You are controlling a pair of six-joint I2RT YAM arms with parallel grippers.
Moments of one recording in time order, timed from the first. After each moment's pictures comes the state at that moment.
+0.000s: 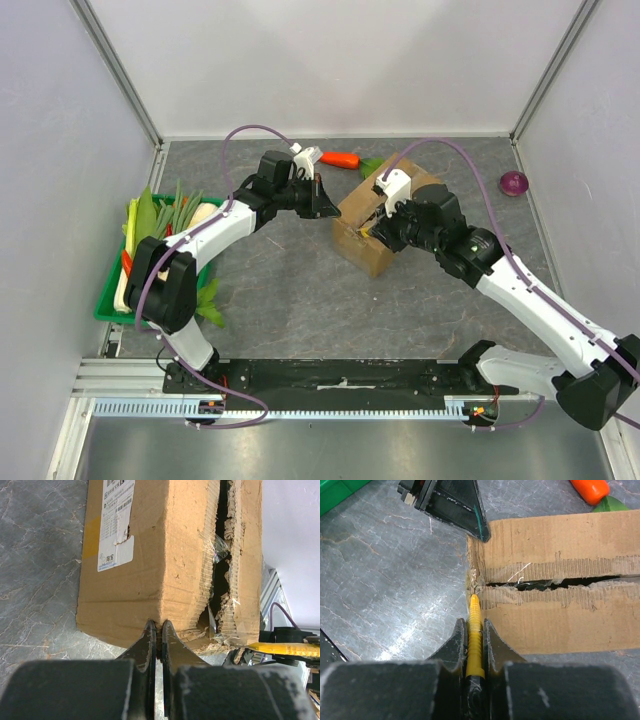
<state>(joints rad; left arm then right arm) -0.47 1.69 1.24 -0.12 0.58 -0.44 0.65 1.11 1.07 -0.45 -0.10 -0.03</state>
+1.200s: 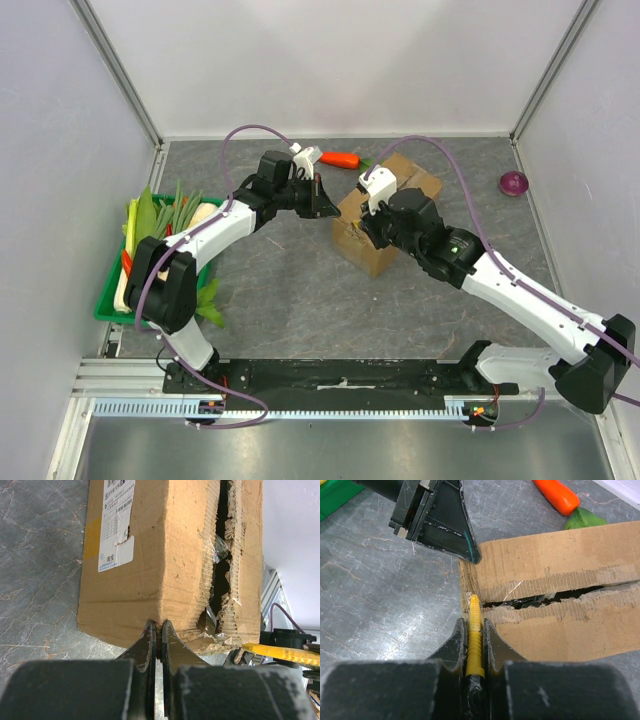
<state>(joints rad) -0.47 1.69 1.24 -0.12 0.58 -0.44 0.78 1.18 1.10 -0.38 0.17 0.02</state>
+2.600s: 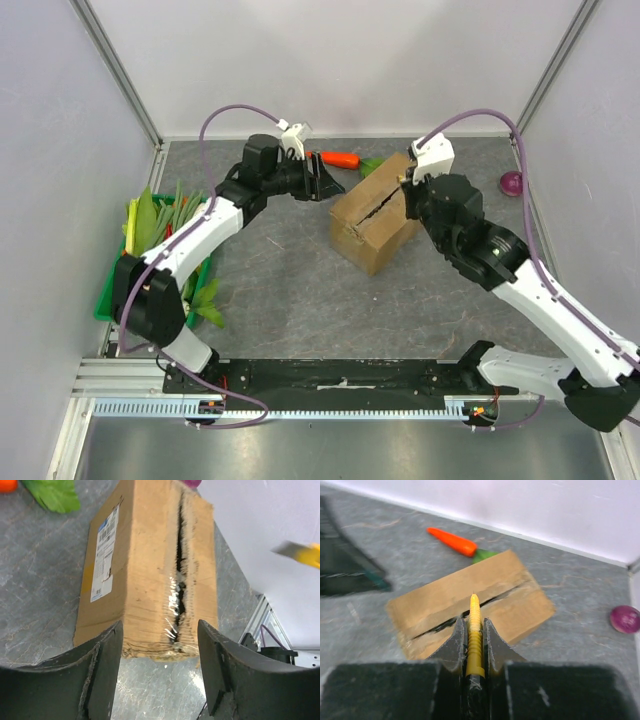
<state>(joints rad) -0.47 1.62 1.32 -0.12 0.54 -0.45 0.77 1.05 1.24 -0.44 0.50 0.03</state>
